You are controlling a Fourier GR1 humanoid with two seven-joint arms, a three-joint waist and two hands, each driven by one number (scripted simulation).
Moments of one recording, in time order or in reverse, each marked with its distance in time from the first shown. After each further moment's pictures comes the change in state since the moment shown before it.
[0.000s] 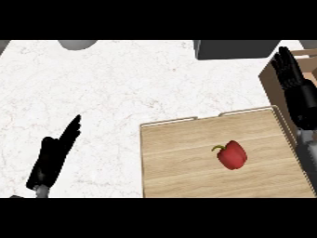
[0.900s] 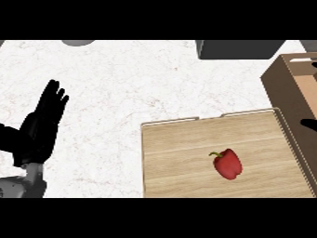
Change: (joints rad) left arm -0.107 -0.121 0.200 -0.153 0.122 0.093 -0.046; right arm 0.110 -0.355 -0.090 -0.098 0.208 0.167 -0.274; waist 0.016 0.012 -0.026
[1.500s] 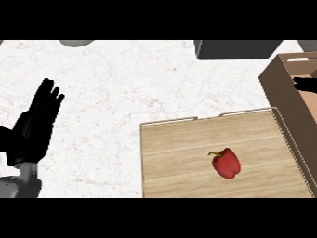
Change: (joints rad) left arm 0.001 0.006 0.036 -0.002 0.015 -0.025 0.002; right arm 0.014 -0.282 0.122 -0.377 0.040 0.354 0.406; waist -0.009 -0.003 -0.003
